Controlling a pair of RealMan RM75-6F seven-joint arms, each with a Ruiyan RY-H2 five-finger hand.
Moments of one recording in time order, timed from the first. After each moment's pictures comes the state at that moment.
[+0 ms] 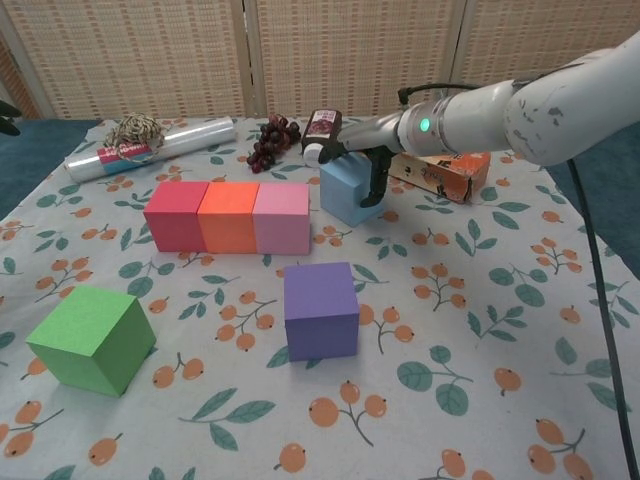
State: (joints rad) left arm -0.35 -1.21 -0.07 -1.57 1.50 1.31 -0.10; right arm 1.28 -1.81 0.18 -0.60 -1.26 0.27 0.10
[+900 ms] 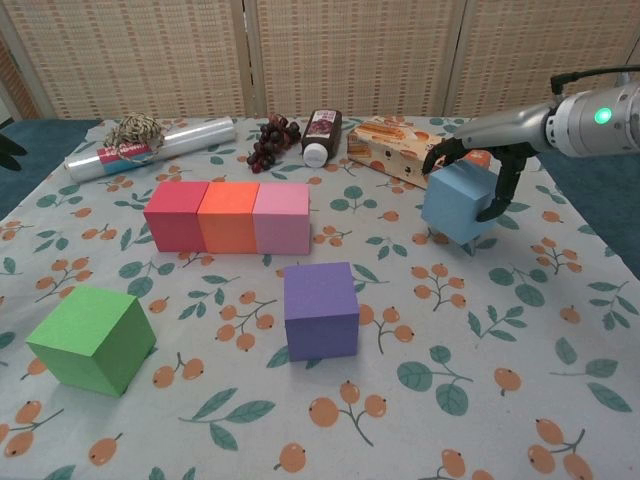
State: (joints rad) left arm -0.35 -1.19 0.00 -1.48 1.62 1.32 -0.11; right arm 1.02 -1.36 0.04 -1.25 -1.02 0.51 -0.17
